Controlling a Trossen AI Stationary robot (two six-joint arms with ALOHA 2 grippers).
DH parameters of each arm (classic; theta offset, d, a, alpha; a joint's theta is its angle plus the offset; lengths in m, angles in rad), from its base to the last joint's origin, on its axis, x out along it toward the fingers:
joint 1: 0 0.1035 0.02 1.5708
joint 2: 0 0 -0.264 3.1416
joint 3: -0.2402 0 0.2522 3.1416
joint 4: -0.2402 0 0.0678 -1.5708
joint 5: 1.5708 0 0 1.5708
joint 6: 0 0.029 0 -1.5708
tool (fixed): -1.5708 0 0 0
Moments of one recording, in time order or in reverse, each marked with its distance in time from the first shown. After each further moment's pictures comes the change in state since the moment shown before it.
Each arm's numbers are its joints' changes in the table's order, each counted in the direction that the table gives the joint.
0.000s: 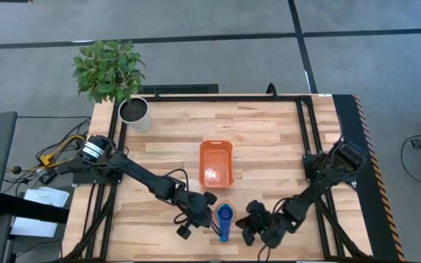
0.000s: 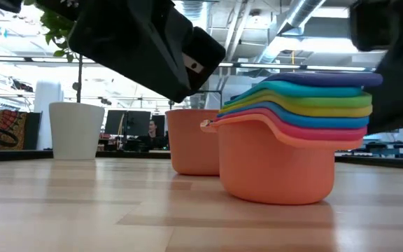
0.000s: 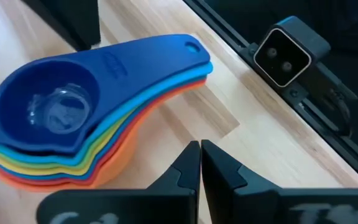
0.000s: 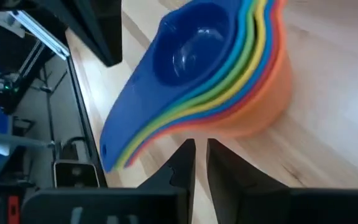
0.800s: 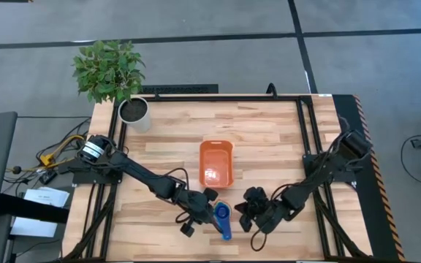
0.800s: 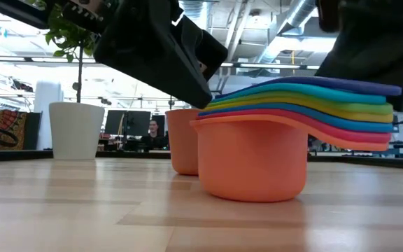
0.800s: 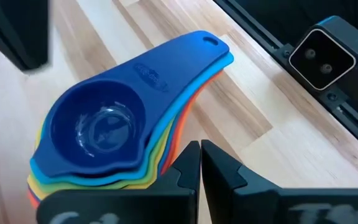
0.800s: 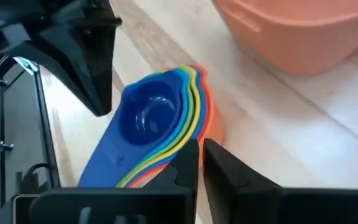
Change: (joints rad) left arm 0.007 -0.001 0.000 0.011 0.091 0.021; right arm -0.109 0.128 0.000 -0.183 0.012 -0.172
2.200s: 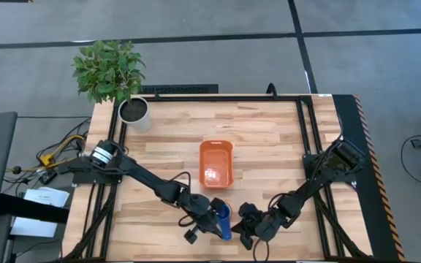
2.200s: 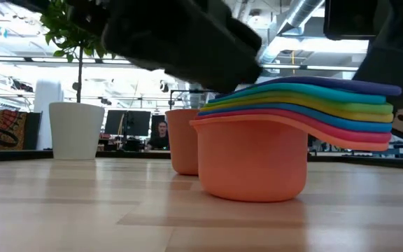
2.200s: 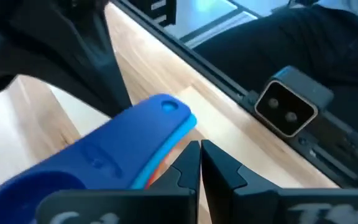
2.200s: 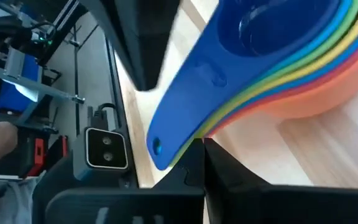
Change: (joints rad) left arm -0.012 -0.105 -0.030 0.232 -0.142 0.013; right arm 0.033 -0.140 -0.001 0.336 0.215 -0.051
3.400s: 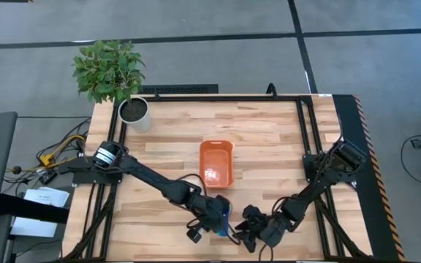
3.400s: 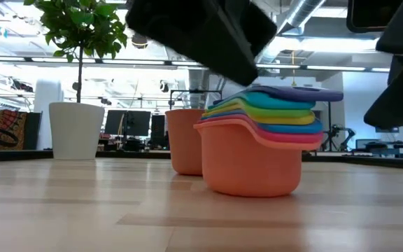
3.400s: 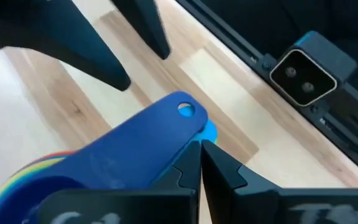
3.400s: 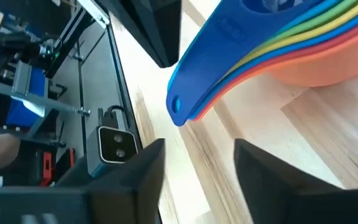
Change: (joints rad) left arm 0.013 -0.034 -0.270 -0.495 0.048 0.080; right arm 0.056 0.005 0.000 -0.005 -0.072 0.082
